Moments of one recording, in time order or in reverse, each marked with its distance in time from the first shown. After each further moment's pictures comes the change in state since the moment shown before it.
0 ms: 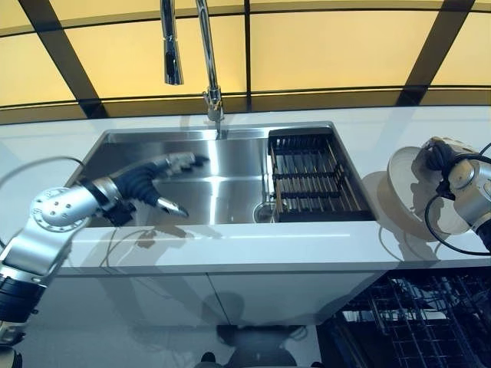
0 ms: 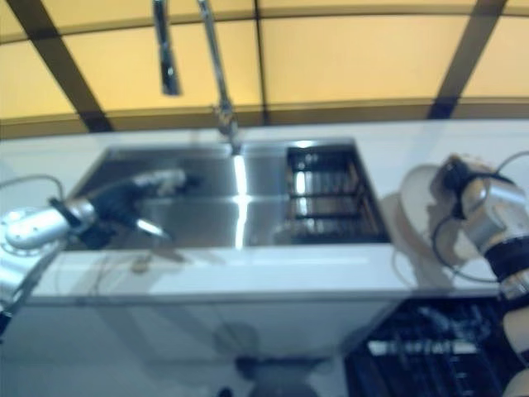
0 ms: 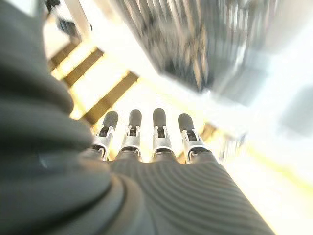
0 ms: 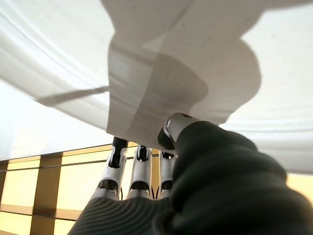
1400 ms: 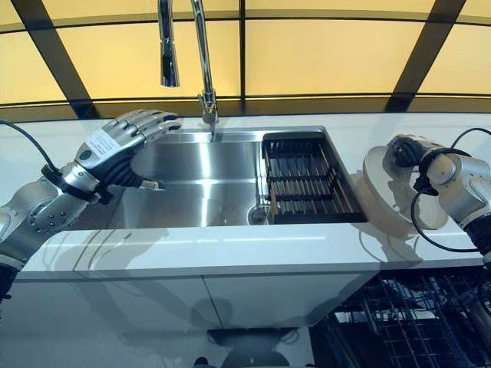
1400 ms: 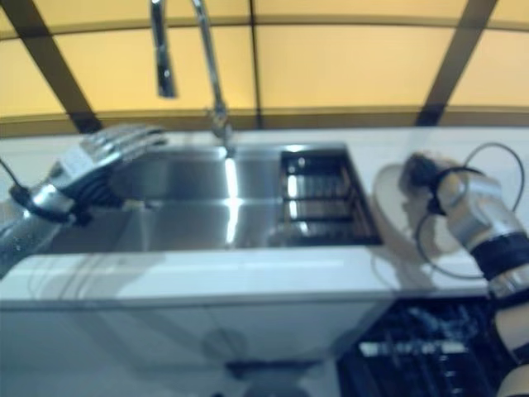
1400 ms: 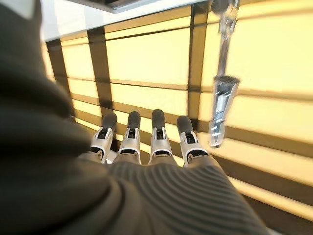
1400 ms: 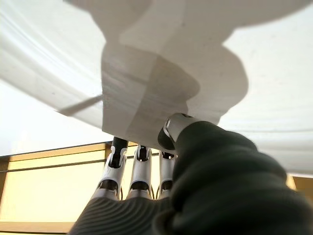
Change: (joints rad) left arm -0.105 0.116 -0.166 0.227 0.764 -0.373 0.726; right arm -0.017 0.036 0.012 -0.140 0.000 -0.083 0.117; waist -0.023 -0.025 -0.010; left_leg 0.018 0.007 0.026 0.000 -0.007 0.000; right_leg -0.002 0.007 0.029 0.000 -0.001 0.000
